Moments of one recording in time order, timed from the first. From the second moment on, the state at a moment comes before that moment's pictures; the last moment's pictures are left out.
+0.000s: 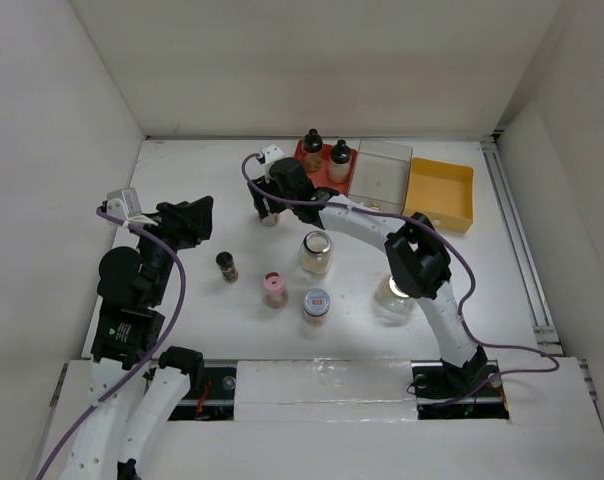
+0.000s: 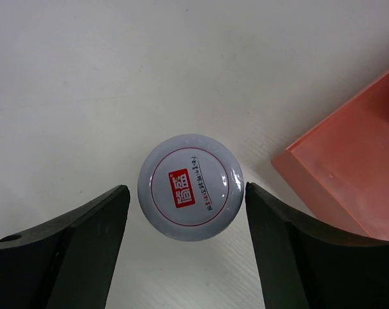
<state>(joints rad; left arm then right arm) -0.24 0.52 0.84 -0.22 -0.06 -0.55 0.79 2.27 1.88 -0.10 0.10 0.13</state>
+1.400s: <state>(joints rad) -0.24 0.55 0.84 -0.21 -0.05 -0.55 0.54 2.17 1.83 0.05 0.02 0.17</state>
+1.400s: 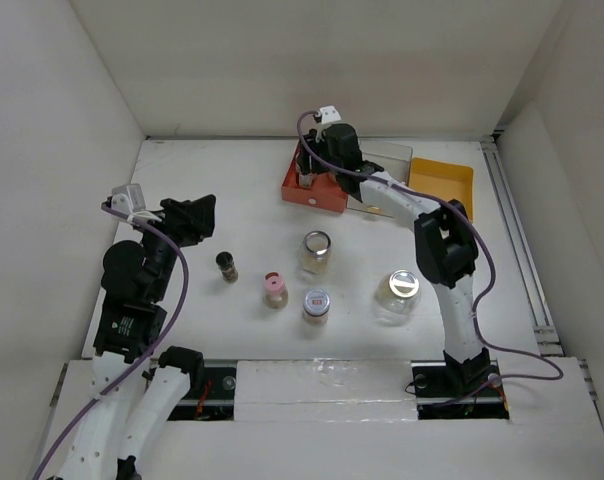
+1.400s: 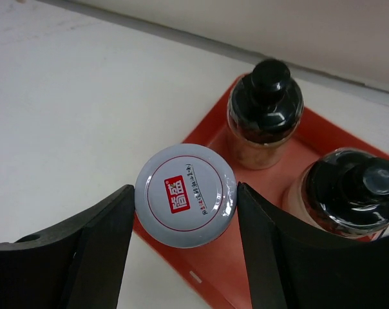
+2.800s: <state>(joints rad) -0.24 0.53 0.84 -0.20 -0.04 -0.54 0.87 1.33 1.21 -0.05 0.16 0.21</state>
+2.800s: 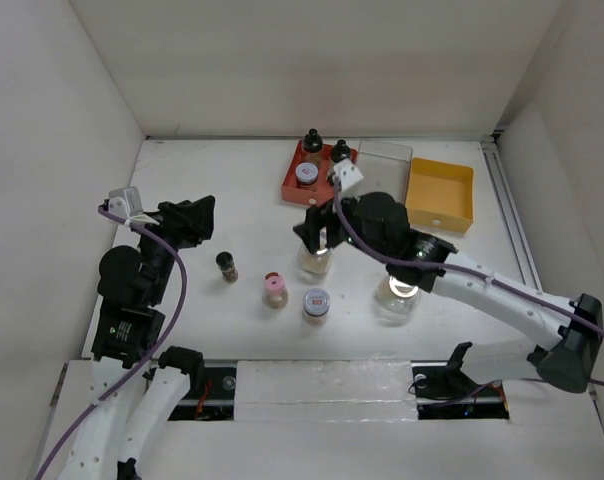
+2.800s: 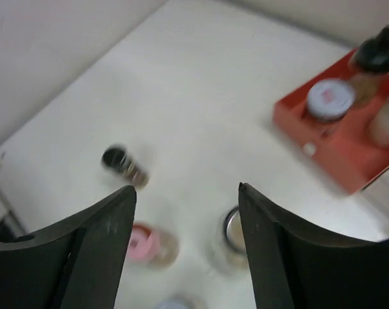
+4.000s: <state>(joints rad) -0.24 0.55 0.84 -0.21 -0.02 -0.54 1.17 1.46 0.96 -0.37 0.29 0.33</state>
